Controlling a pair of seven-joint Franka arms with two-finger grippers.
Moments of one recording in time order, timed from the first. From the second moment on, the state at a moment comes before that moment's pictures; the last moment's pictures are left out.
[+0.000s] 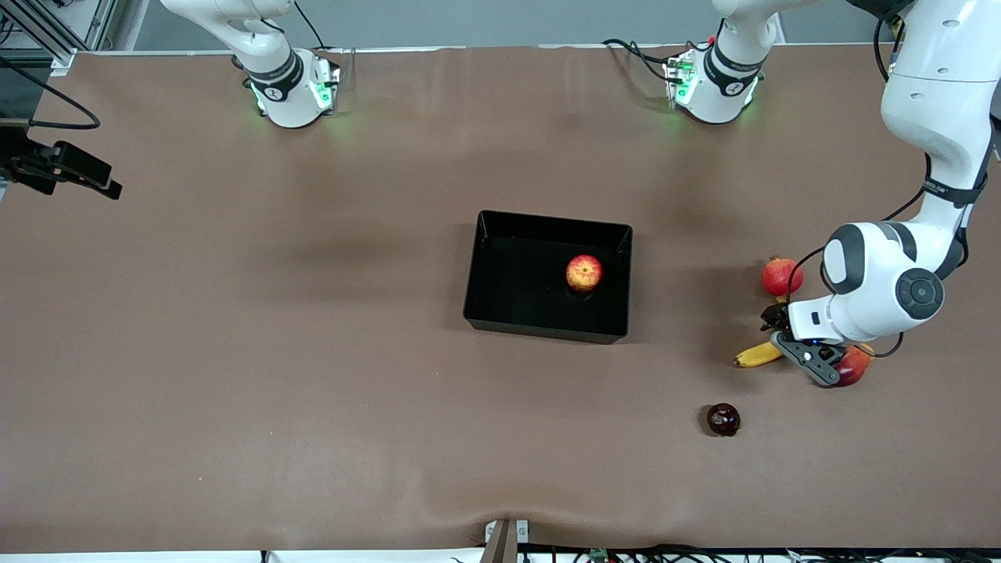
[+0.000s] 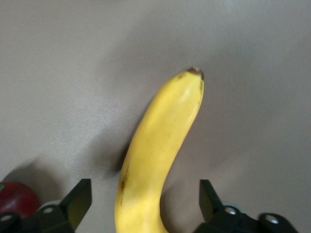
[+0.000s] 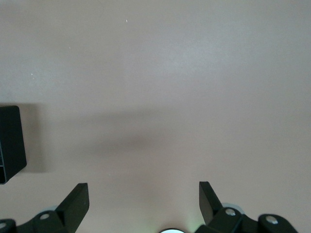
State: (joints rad) left arm 0.24 0.60 -0.18 -1.87 0.10 2.43 0.82; right arm -0.03 -0.02 -0.01 -1.54 0.04 1.46 0.07
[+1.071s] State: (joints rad) left arm 0.25 0.58 -0.25 -1.69 0.13 2.32 1.15; right arm -0.03 -0.02 -0.01 -1.54 0.04 1.48 0.07
